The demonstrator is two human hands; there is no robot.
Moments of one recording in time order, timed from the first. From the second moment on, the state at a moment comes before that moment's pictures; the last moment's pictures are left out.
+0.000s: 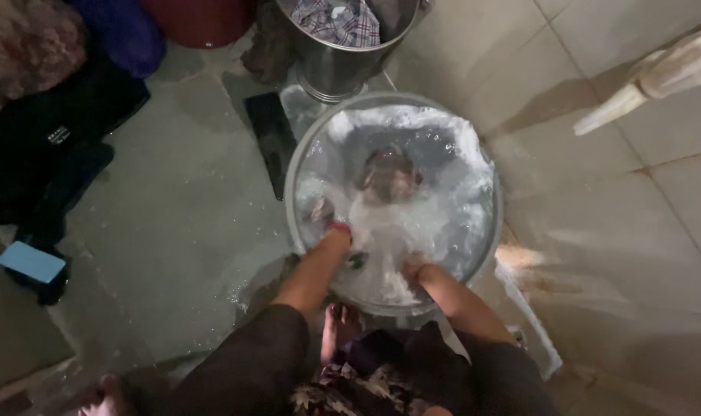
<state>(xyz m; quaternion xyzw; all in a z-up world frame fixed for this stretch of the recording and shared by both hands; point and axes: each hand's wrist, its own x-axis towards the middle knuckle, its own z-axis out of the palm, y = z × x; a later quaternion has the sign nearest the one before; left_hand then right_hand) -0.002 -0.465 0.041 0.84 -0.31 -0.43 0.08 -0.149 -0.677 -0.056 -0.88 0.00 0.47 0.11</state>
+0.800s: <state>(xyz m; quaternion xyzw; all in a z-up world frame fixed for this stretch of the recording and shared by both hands) 0.028 -0.446 0.029 0.88 -0.32 -0.35 -0.01 -0.103 -0.712 0.005 -0.90 -0.02 0.27 0.33</state>
